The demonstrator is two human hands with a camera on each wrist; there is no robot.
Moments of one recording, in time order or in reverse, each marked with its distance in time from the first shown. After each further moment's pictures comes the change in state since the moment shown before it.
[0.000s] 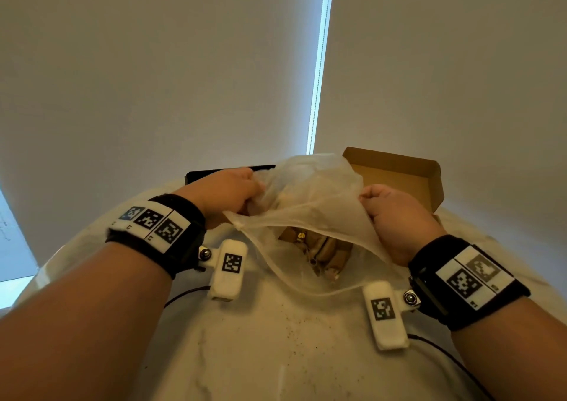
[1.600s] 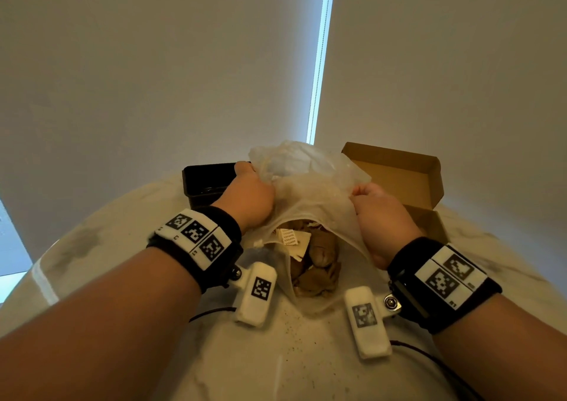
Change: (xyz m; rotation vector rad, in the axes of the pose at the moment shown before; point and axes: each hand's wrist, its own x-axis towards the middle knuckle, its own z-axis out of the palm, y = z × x) left_hand 0.008 0.002 0.048 0.145 0.328 -0.024; right_hand 0.011 0.010 0.030 0.114 0.096 0.095
